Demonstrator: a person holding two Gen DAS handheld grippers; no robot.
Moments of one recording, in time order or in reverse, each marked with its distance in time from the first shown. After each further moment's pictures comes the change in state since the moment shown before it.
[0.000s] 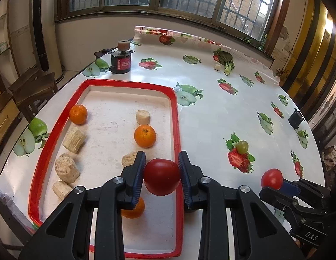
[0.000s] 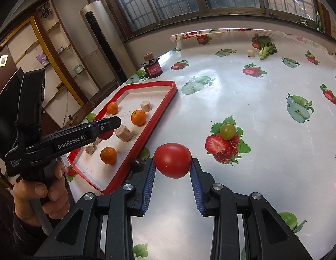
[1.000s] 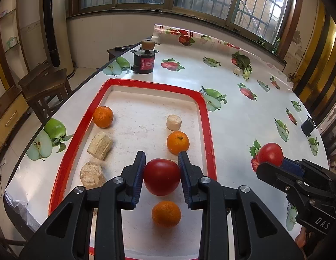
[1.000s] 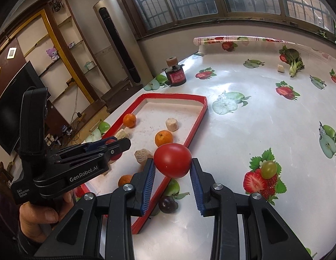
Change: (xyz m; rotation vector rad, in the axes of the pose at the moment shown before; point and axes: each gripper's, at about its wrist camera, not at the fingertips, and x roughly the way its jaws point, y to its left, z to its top) left arm 0.008 0.038 0.012 -0.034 0.012 0.057; right arm 0.045 0.045 0.047 -0.066 -0.003 0.060
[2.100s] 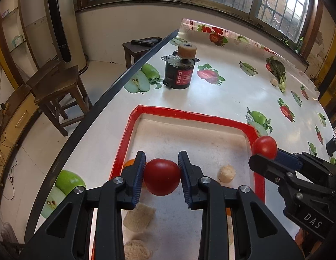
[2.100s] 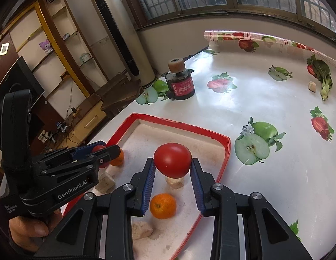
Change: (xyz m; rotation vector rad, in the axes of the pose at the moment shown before) left arm 0.071 0.053 0.080 -0.014 0.082 0.109; right arm 0.117 0.005 0.091 -0.023 0.082 -0.010
